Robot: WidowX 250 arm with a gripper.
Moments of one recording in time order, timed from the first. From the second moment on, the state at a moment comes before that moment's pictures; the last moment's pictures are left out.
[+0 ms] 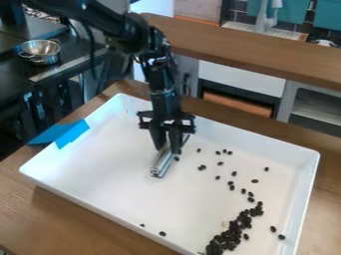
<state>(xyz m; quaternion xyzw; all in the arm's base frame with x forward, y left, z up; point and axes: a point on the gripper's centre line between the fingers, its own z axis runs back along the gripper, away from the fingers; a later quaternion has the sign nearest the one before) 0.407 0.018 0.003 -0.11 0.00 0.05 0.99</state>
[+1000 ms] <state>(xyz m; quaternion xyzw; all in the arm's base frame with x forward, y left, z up) 0.415 -0.049 0.002 -0.11 0.00 0.01 0.99</state>
